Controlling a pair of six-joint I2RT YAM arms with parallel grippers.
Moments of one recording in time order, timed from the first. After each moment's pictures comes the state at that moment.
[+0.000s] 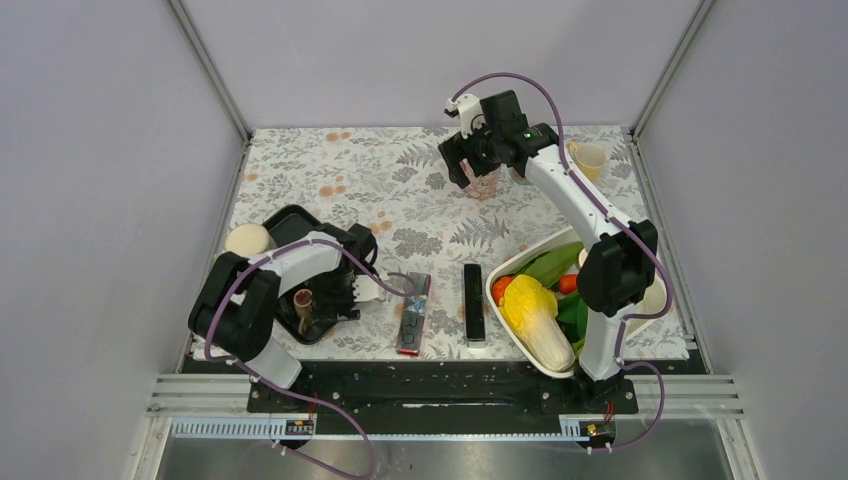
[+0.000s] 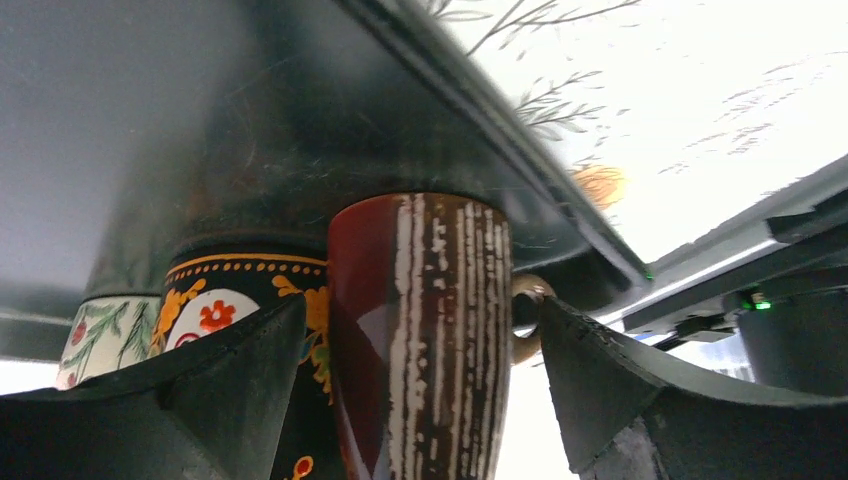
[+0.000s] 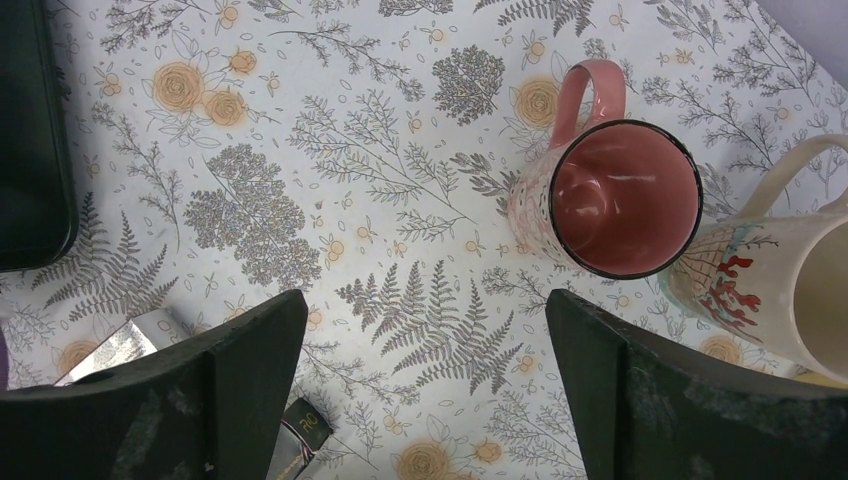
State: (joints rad) left arm -0.47 1.57 0.89 -1.07 -0.19 0.88; right arm 0.46 1.91 1.89 -0.70 -0.19 -0.22
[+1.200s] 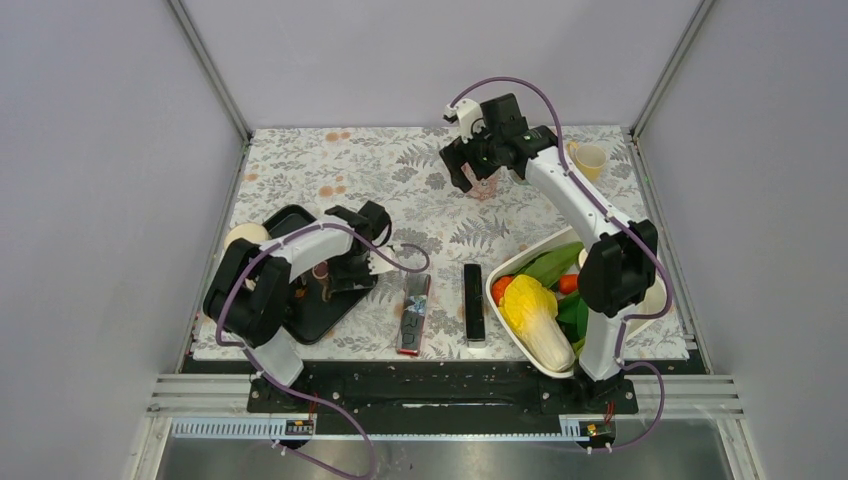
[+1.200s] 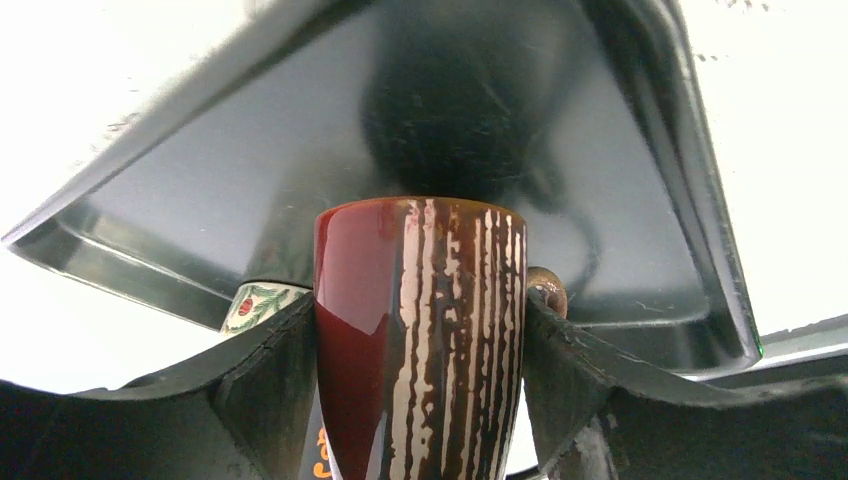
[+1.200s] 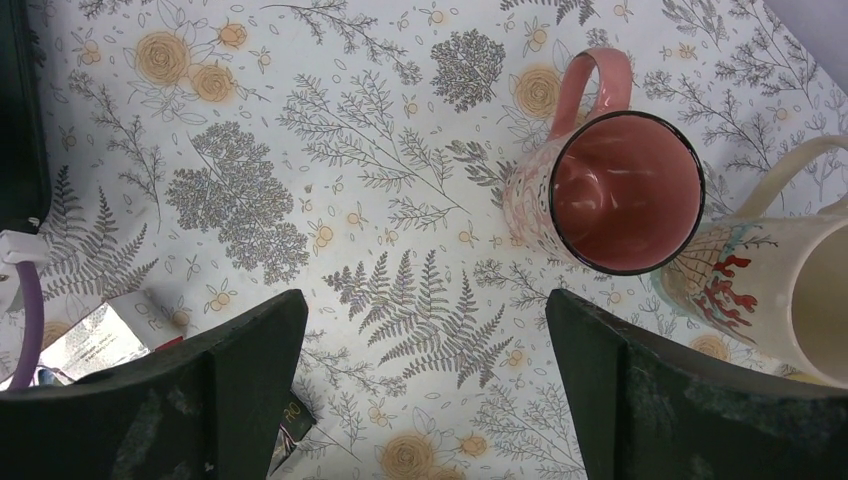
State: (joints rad) left arm -0.51 1.68 1.05 -0.97 -0.30 0.85; right arm 0.46 1.91 1.87 -0.70 -0.20 -0.28
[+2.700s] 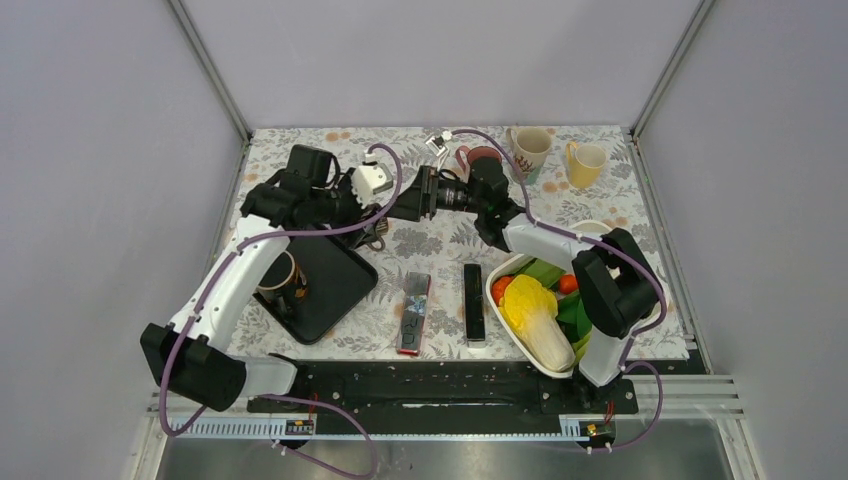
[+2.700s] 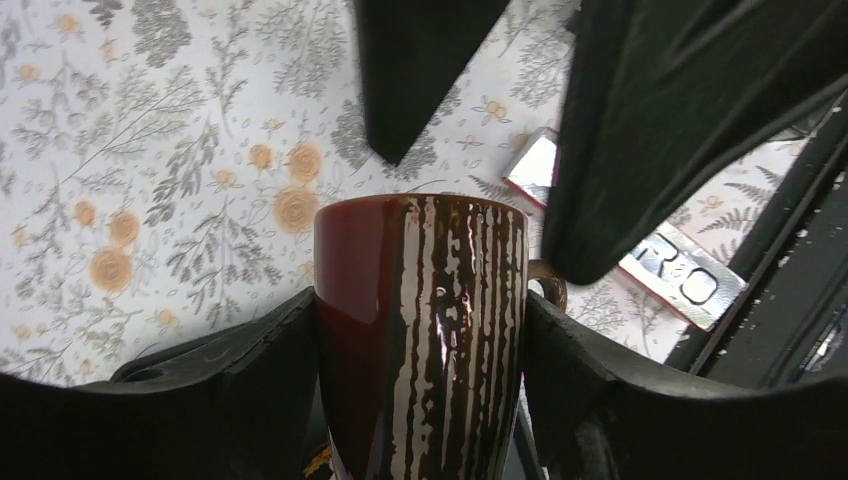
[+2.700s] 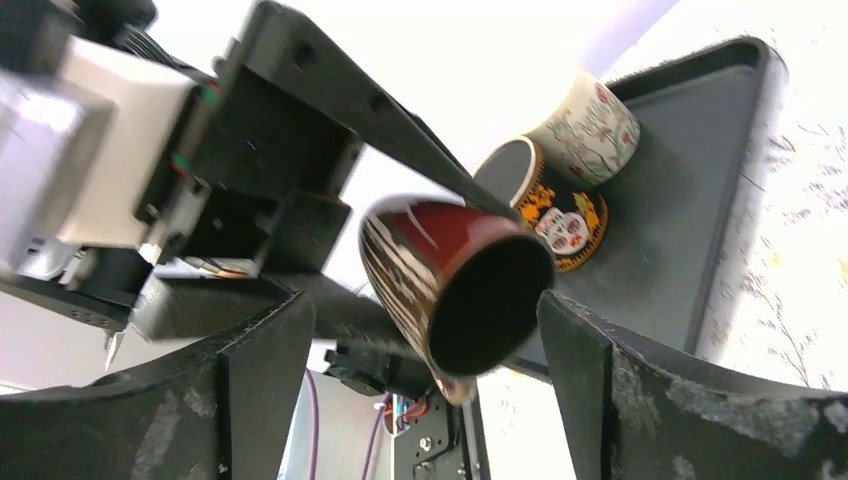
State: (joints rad) left arm -0.33 1.30 1.34 -0.89 0.46 0.56; right arm 0.63 1.79 1.16 0.70 -0.81 0.91
